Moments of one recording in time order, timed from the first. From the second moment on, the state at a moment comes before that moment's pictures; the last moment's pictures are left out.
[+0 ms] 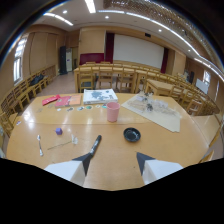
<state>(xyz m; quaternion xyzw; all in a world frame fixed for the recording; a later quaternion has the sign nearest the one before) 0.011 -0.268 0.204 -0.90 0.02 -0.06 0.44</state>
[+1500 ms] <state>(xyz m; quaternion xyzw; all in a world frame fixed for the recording) -0.186 0.145 0.051 -0.91 -0.02 0.00 0.41</state>
